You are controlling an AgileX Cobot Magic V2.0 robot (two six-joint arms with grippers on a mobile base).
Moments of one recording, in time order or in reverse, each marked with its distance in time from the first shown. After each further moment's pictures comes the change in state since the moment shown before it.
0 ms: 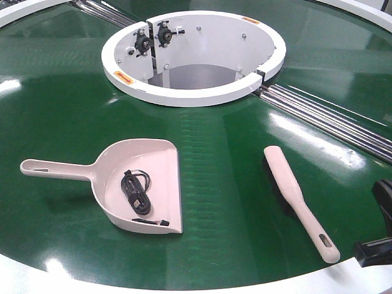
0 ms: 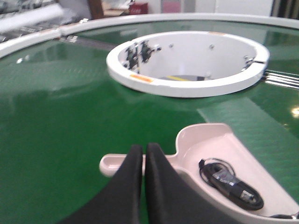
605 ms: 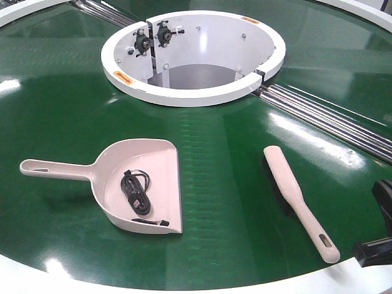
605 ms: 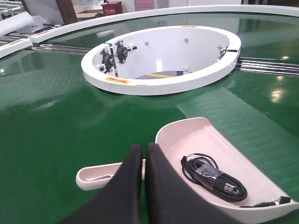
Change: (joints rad) left arm -0.053 0.059 0.000 -0.435 -0.031 0.531; right arm 0.000 0.000 0.000 0.000 0.000 0.000
